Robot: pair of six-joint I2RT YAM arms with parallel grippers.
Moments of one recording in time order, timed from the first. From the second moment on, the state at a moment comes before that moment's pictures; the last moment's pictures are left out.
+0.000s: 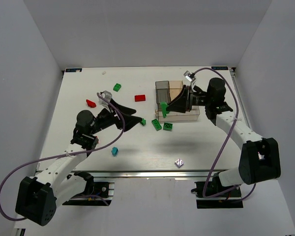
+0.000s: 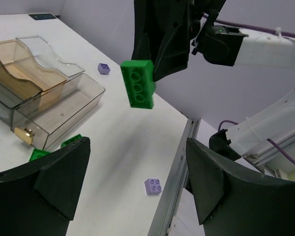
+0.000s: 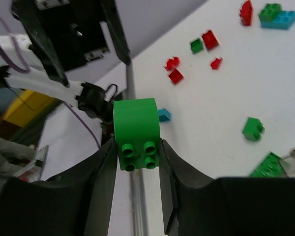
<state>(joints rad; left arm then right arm) -0.37 0.95 0.55 0.59 0.72 -0.62 0.26 1.41 0.98 0.24 -1.25 0.42</state>
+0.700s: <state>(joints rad) -0.61 1.21 0.73 0.66 0.58 -0.59 0.30 1.51 0.88 1.22 -1.32 1.36</state>
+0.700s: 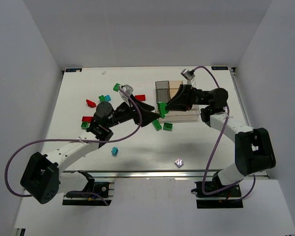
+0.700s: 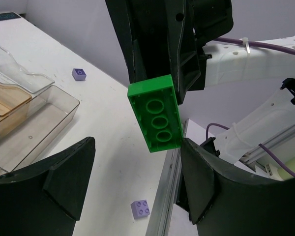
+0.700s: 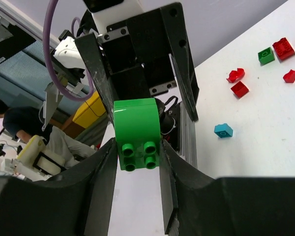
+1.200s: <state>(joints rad) -0.68 1.22 0.77 0.65 0.55 -0.57 0.30 1.51 0.88 1.20 -1.33 1.25</state>
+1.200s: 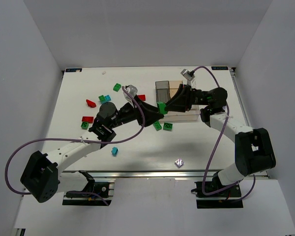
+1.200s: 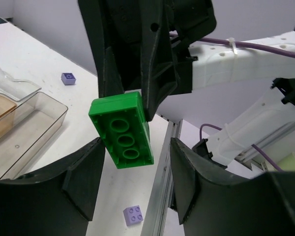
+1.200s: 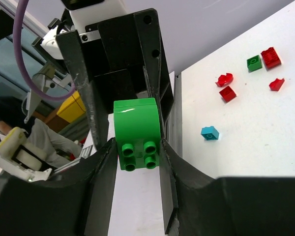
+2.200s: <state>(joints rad) -0.68 1.17 0.78 0.46 0.43 -0.49 0.23 1.48 0.88 1.04 -1.35 1.03</state>
